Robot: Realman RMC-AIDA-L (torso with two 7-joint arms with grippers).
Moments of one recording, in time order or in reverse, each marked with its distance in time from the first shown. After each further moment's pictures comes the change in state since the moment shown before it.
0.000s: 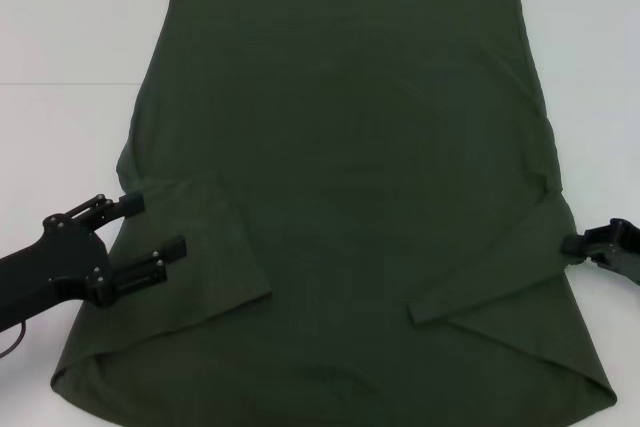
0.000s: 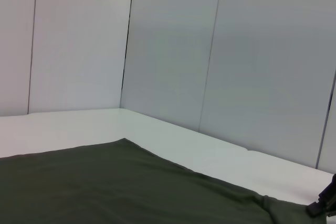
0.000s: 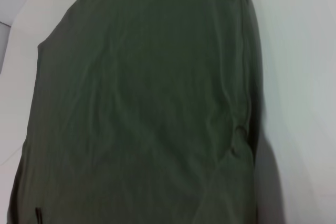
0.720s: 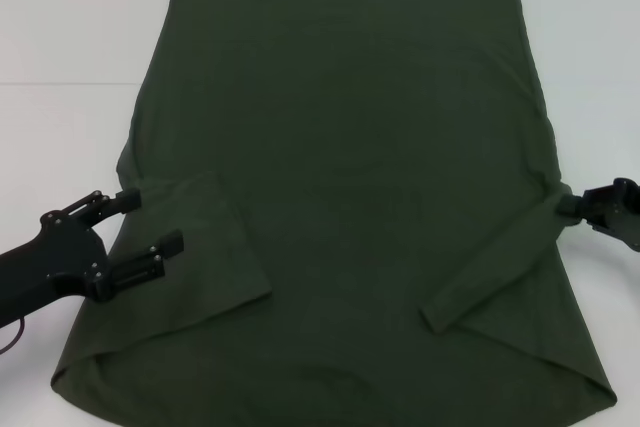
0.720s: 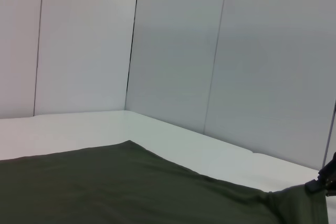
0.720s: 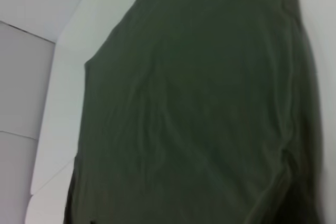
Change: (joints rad) left arm 0.000 0.000 0.000 -0.001 -0.011 -0.010 0.000; right arm 0.028 -0.025 0.008 -0.012 0.068 -0.082 0.037
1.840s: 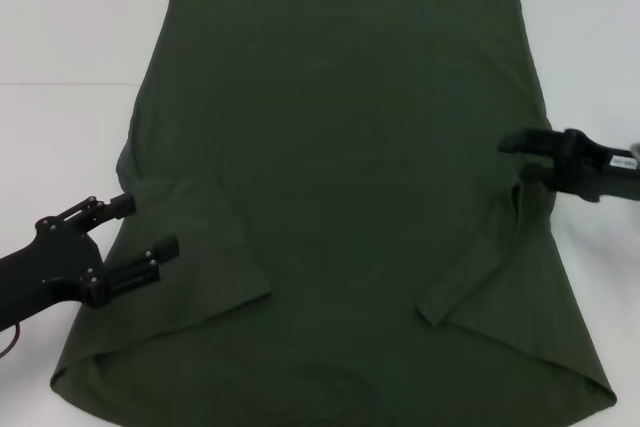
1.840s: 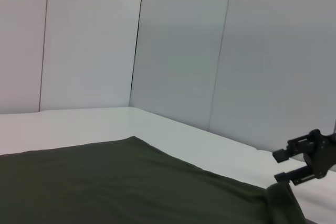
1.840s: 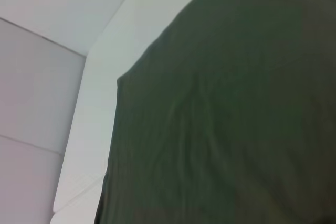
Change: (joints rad) left arm 0.011 0.000 0.000 0.000 0.000 -0.007 0.000; right arm 0.097 0.037 -0.004 0.041 0.064 0.108 -0.043
